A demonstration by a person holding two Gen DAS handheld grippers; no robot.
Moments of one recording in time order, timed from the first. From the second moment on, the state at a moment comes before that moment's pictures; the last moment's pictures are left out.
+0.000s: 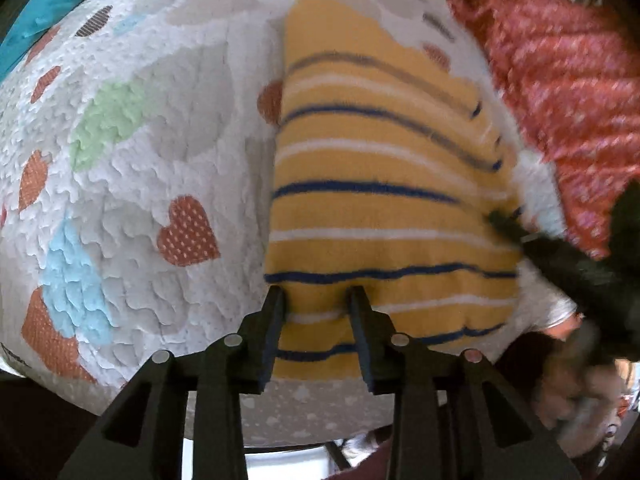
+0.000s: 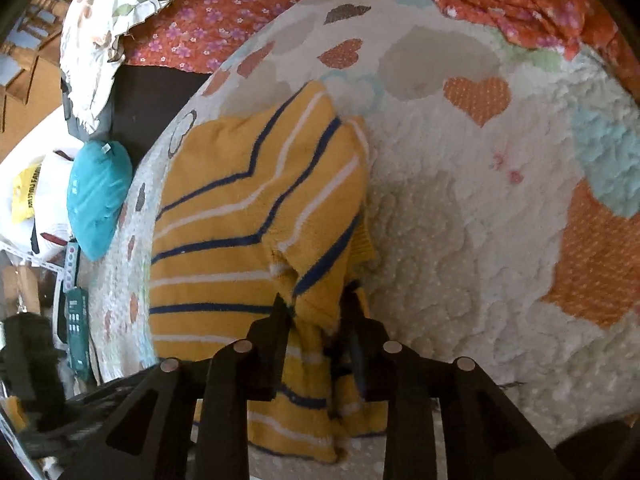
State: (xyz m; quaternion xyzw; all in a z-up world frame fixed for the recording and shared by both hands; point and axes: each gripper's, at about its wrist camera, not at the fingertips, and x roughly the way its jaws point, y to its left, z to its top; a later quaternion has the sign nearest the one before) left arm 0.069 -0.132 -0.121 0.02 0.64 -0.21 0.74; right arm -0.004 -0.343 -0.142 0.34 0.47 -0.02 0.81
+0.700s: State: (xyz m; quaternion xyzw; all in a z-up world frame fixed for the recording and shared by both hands) left arm 0.031 -0.099 -0.060 0.07 0.53 -0.16 0.83; right arm -0.019 -0.347 -0.124 0.34 0.38 -0.05 0.86
